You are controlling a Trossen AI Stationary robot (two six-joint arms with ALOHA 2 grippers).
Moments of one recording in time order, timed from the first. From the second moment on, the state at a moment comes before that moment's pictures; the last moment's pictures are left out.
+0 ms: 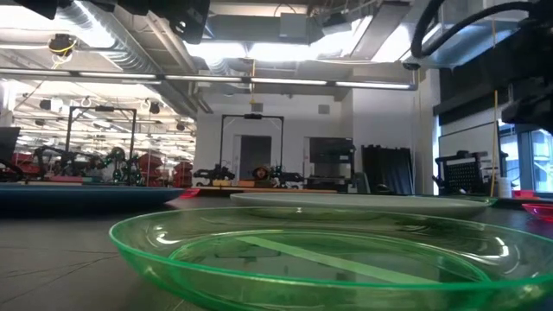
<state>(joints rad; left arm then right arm) -0.43 1.40 0.62 0.59 -0.20 0.01 0.62 1.48 0.85 -0.80 -0.02 0.75</state>
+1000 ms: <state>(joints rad) -0.43 1.40 0.62 0.58 -0.22 0.01 0.62 1.45 0.82 -0.69 -0.08 0.69</state>
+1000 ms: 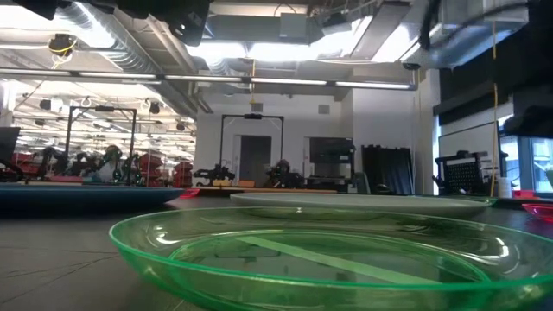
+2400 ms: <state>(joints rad) -0.46 1.40 0.62 0.58 -0.23 -0.04 -0.14 1.36 1.08 -0.66 0.11 0.17</state>
